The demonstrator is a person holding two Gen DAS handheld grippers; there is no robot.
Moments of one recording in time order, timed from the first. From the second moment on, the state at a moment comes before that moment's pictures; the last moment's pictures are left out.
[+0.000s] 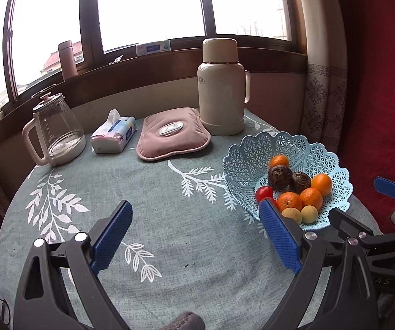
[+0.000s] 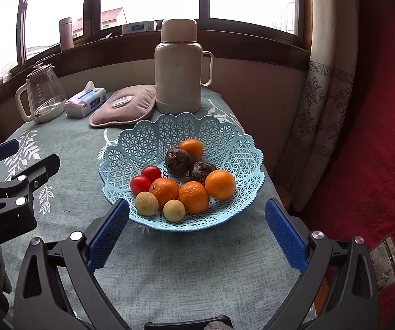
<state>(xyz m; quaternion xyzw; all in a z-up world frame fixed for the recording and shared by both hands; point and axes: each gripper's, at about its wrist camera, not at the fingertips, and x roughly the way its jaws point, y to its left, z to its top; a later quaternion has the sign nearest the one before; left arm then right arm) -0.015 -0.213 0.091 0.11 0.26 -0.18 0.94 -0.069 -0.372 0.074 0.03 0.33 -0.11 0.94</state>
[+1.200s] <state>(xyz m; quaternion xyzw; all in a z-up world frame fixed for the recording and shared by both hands) -0.016 -0.223 0.083 0.13 0.26 -0.17 0.94 -0.067 -0.372 0.070 0.03 0.34 -0.12 0.93</state>
